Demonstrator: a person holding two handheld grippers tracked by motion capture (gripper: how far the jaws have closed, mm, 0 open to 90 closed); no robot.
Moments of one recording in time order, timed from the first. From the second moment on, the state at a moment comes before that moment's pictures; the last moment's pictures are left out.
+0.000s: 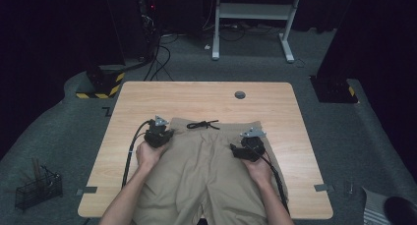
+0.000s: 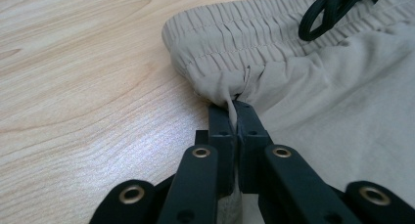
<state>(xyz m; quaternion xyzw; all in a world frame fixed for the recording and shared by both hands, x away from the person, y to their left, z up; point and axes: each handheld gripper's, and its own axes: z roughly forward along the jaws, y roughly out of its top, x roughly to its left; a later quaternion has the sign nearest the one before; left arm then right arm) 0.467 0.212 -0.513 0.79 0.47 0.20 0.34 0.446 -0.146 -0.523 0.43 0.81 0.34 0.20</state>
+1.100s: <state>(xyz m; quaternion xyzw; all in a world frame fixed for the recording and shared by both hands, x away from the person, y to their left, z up) 0.450 0.203 -0.456 0.79 0.42 0.17 0.40 0.446 -0.147 -0.523 0.43 0.81 0.34 0.20</state>
